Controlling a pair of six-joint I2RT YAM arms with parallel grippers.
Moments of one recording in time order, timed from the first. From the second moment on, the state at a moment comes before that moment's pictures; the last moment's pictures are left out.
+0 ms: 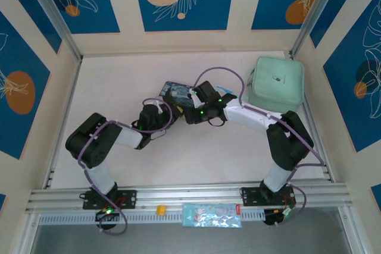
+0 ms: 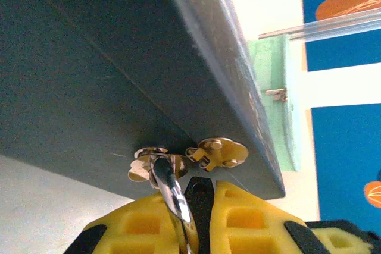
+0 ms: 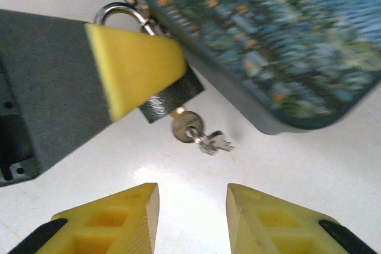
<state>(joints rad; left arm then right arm) -0.57 1.75 0.56 0.84 0.24 -1.20 0.68 1.69 1.17 -0.49 -0.20 0.33</state>
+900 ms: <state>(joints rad) -0.58 1.62 0.54 0.51 0.13 -1.07 0.68 1.66 1.15 -0.49 -0.15 0.34</state>
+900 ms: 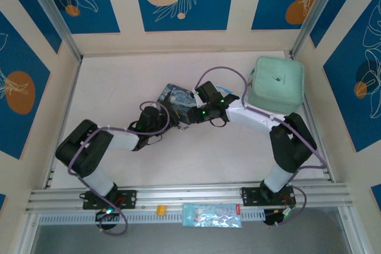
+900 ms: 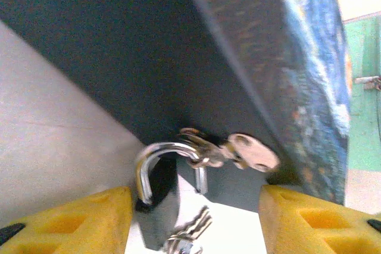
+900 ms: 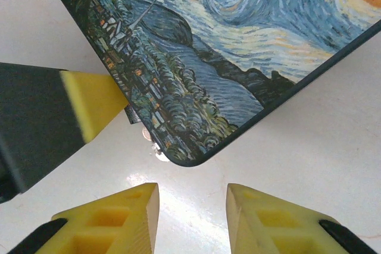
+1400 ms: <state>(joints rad) -0.41 1.32 0.46 0.37 0.06 -1.02 0.86 1.67 1.21 -0.51 -0.09 0.32</state>
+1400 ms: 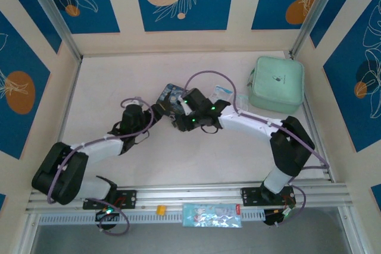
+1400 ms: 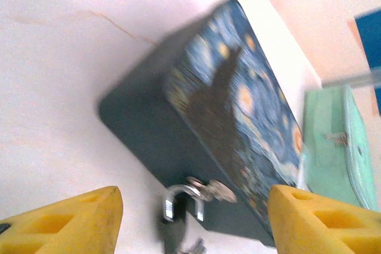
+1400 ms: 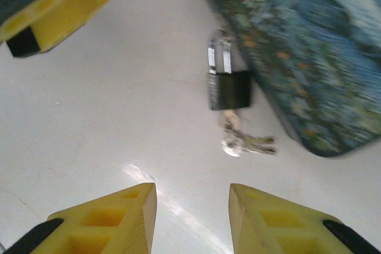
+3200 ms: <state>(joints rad) -0.32 1.20 0.36 0.31 0.06 -1.03 0.96 2.07 1.36 -0.38 0.42 0.12</state>
